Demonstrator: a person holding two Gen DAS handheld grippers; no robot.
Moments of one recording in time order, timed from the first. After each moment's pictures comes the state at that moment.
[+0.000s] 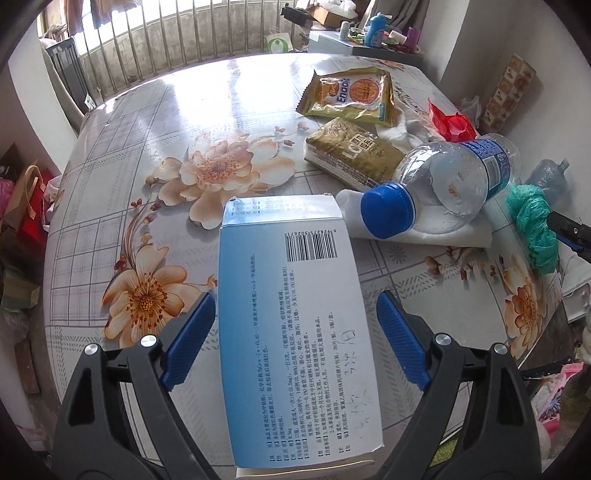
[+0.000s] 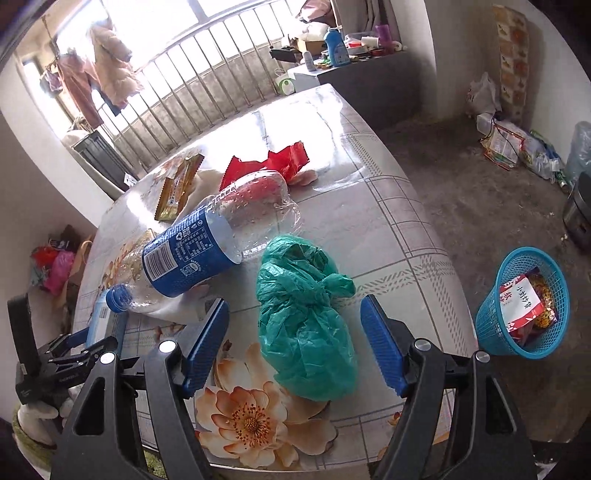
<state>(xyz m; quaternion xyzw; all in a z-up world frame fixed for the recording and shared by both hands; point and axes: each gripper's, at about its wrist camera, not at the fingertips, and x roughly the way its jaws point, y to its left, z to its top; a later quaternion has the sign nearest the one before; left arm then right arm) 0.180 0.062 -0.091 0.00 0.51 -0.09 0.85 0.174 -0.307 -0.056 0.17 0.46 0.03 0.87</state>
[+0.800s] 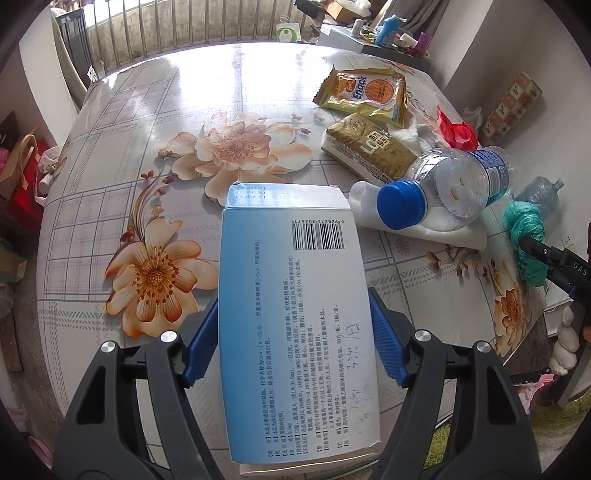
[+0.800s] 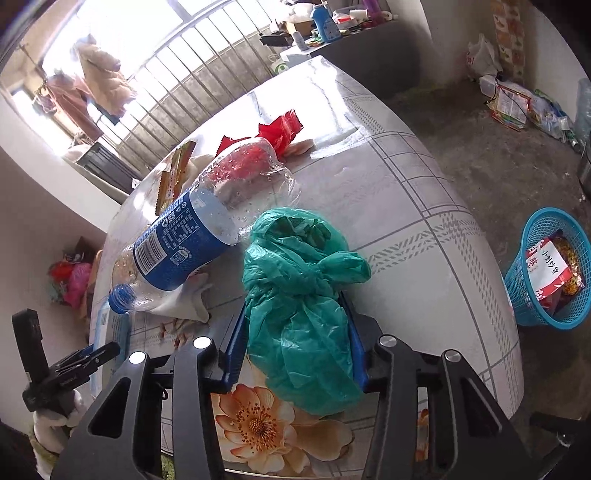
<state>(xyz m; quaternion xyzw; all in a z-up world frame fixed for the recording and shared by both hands) 0.170 0.083 -0.086 -0.05 0.53 -0.09 0.84 0.169 -0.310 -0.083 0.24 0.48 0.05 0.84</state>
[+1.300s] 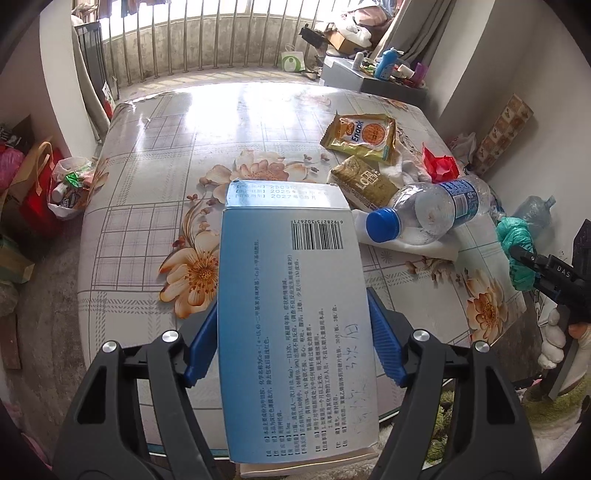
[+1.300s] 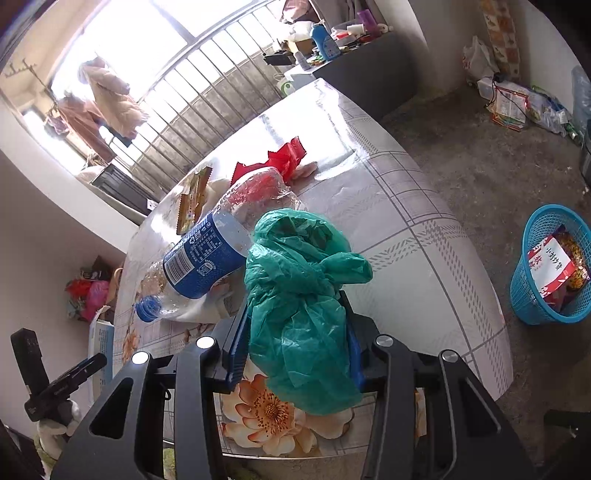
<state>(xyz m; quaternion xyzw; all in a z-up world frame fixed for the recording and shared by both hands) 0.131 0.109 -0.033 -0.06 0.48 -0.09 0.87 0.149 -0.324 -0.062 0.27 0.44 0.06 0.85</state>
